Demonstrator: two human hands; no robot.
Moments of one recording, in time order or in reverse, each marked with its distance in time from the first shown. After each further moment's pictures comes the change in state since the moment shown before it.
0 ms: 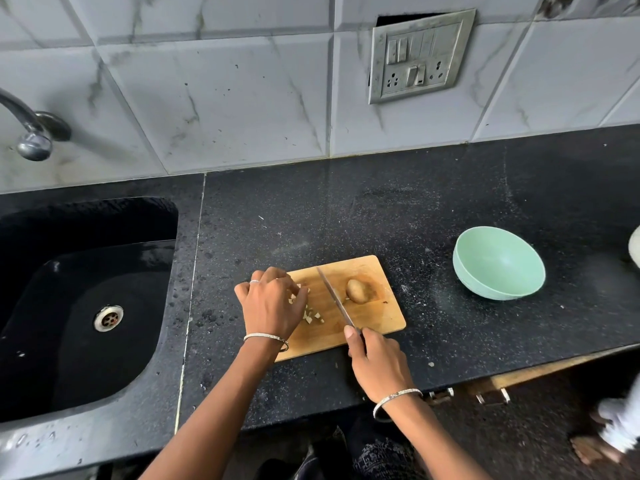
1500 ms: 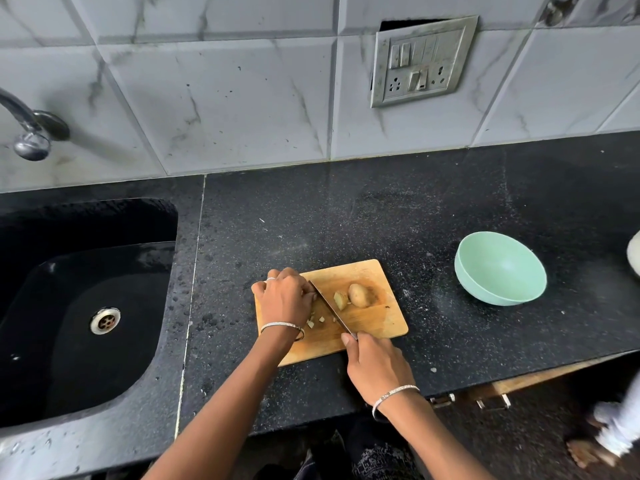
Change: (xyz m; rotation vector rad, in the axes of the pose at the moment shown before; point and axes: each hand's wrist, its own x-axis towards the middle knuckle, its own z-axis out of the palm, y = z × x) left_hand 0.017 0.016 0.010 -0.016 -0.162 -0.031; right_hand -0.004 -0.023 -0.012 -0.208 -0.062 0.002
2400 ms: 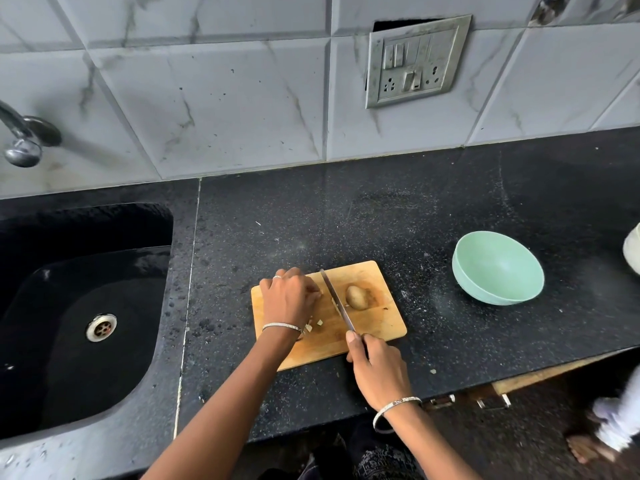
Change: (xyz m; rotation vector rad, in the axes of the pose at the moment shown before) left_hand 0.011 0.005 0.005 0.034 -0.037 0.096; right_hand 0.005 0.014 0.015 0.282 0.091 0.061
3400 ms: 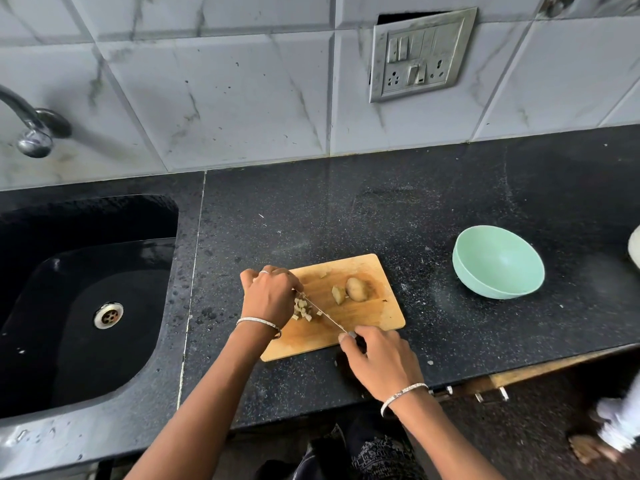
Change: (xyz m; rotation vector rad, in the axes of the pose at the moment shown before) left_hand -0.017 -0.024 -0.021 0.107 -0.027 0.070; right_hand -0.012 -0.010 -0.027 -0.231 0.000 -0.182
